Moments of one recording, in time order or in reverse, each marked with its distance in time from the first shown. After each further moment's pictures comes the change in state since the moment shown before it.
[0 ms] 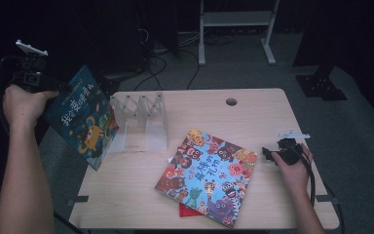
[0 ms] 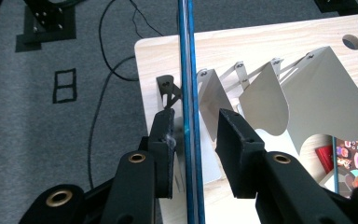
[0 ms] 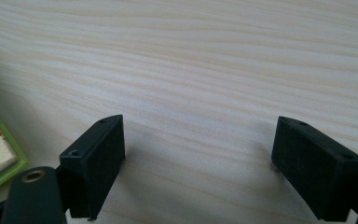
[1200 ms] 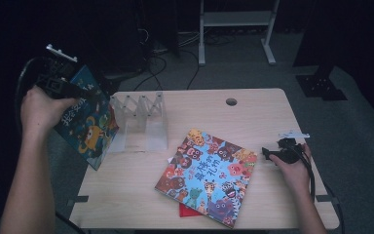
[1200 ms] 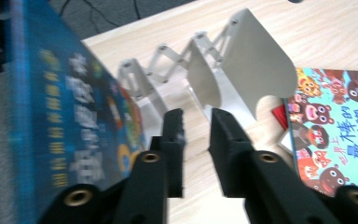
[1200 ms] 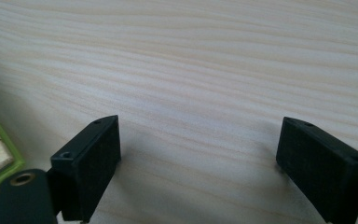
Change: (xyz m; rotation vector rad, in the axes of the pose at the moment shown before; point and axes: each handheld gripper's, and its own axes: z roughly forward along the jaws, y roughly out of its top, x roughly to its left) left arm -0.072 -0.008 0.000 0.067 -0.114 0.211; right arm 0.000 0.000 0.001 0.007 -0.004 0.006
